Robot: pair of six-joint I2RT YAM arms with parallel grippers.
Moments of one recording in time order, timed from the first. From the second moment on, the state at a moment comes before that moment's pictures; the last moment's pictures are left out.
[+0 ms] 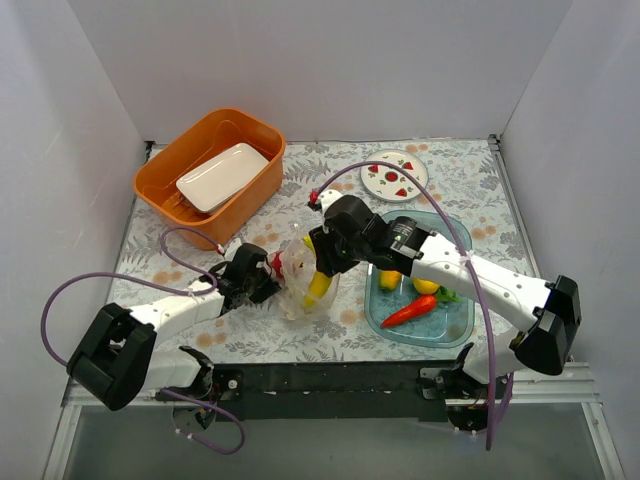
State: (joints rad) left arm -0.57 1.23 0.49 -0.15 -0.11 -1.13; right arm 1.01 1.45 1.36 -0.73 0.05 0.35
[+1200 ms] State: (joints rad) left arm -0.57 1.20 0.56 -0.26 -0.15 -1.05; right arm 0.69 1.07 1.28 -0.76 0.45 0.39
